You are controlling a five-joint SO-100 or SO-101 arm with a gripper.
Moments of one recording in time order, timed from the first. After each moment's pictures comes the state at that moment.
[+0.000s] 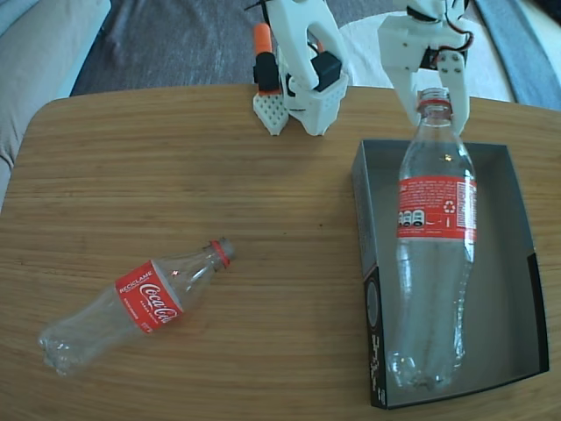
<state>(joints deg) -48.3 121.9 89.4 94.0 -24.1</state>
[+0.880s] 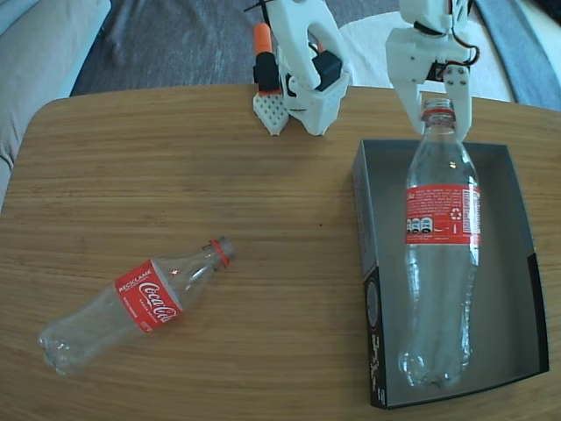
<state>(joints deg) -49.8 121.9 95.0 89.0 -24.1</state>
